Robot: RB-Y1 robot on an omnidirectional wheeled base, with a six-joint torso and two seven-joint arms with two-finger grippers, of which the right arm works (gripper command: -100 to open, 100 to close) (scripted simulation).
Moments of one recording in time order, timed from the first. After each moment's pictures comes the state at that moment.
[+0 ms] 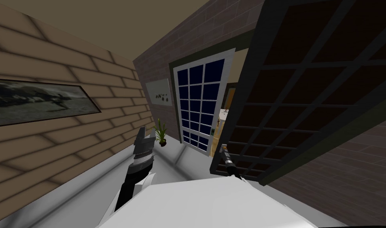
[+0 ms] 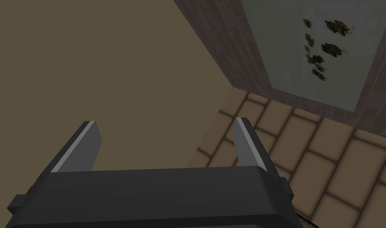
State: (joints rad) arm -0.07 -0.26 -0.03 -0.54 -0.18 -0.91 -0.26
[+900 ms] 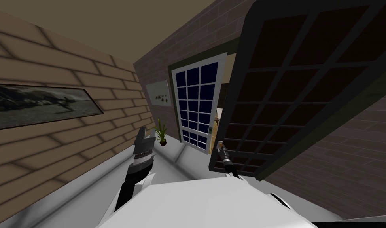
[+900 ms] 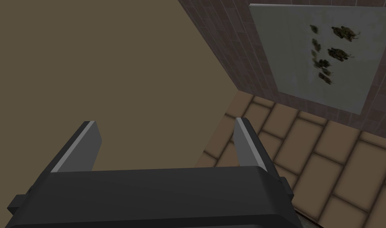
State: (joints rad) arm -0.14 -0.25 0.00 -0.45 -0.23 -0.94 -0.49
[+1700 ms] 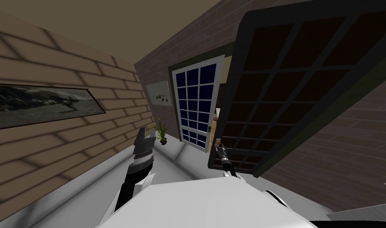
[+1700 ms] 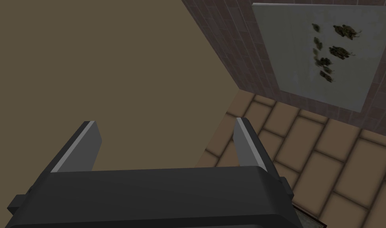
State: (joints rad) arm -0.16 -0.23 0.02 -0.44 -0.26 -0.94 -0.69
